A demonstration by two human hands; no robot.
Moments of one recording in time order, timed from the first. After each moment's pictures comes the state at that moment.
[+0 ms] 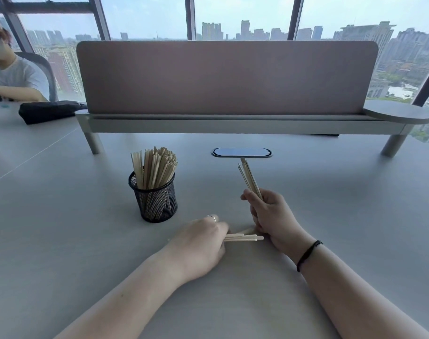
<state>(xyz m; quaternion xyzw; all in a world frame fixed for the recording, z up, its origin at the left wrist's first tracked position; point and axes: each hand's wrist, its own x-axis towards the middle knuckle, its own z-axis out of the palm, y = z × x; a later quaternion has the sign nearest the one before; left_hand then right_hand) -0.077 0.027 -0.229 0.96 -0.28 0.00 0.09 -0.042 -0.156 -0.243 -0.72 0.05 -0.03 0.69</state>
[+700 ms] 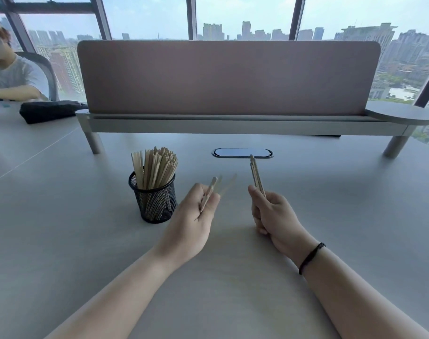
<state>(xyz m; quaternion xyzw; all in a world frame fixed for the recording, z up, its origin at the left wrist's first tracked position) -0.062 0.034 -0.227 0.82 -0.20 0.15 0.52 -0.048 -0.156 -0.235 -0.71 0.06 -0.02 0.70</state>
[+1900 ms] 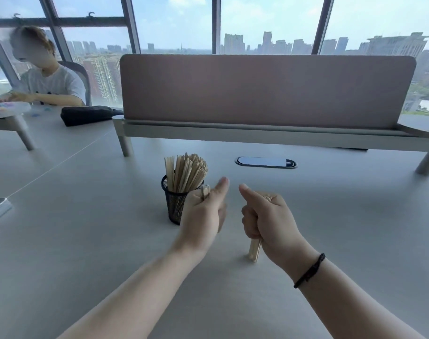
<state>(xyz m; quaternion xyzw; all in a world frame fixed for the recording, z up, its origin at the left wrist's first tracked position) -0.077 0.042 -0.189 0.63 -0.10 0.07 0.76 -0.075 -0.092 -0.191 -0.64 -0.07 0.01 0.76</state>
